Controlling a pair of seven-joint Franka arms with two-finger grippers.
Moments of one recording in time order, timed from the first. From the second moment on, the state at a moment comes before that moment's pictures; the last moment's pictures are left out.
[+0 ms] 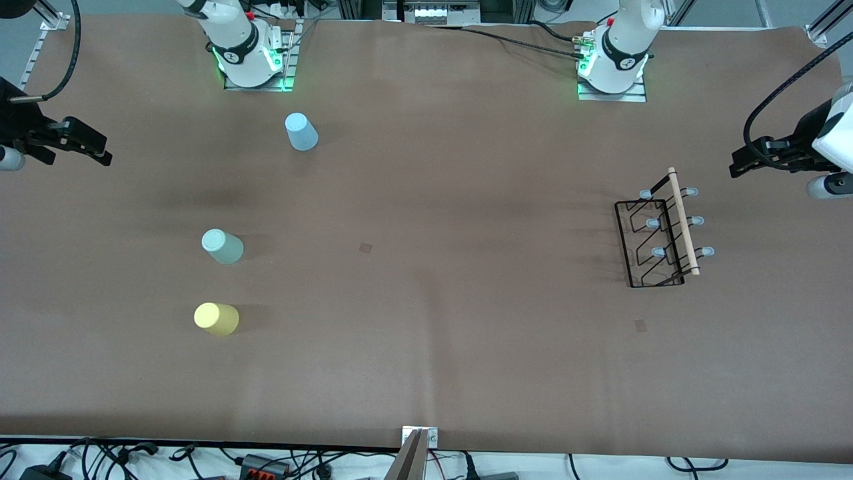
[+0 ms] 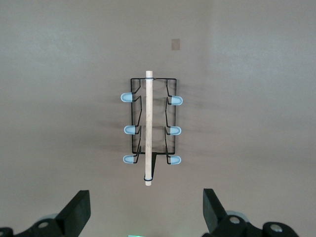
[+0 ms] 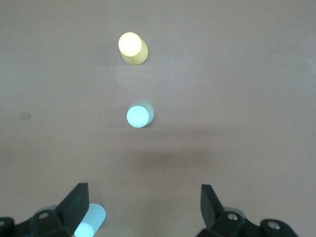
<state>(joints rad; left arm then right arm) 0.02 0.04 0.00 -1.58 0.02 1.52 -0.07 -0.03 -0.07 -0.02 -1.74 0.00 1.68 -0.04</state>
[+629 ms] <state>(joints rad) 0.02 0.07 0.00 -1.58 0.02 1.52 -0.07 -0.03 -0.07 -0.02 -1.75 0.00 1.68 -0.04</state>
